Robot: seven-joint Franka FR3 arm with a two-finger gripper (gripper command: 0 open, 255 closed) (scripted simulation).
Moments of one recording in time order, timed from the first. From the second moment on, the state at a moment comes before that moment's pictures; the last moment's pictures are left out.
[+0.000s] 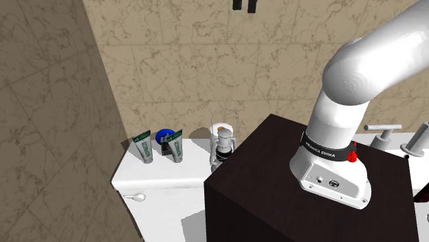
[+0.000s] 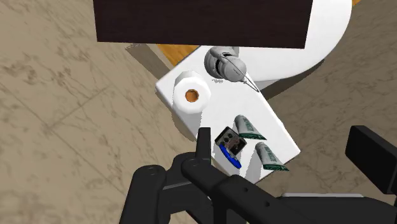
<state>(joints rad) 0.01 -0.77 -0.07 -2.33 0.08 1.49 -0.11</state>
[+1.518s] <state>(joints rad) 0.18 -0.20 -0.07 -2.50 0.01 2.20 -0.55</state>
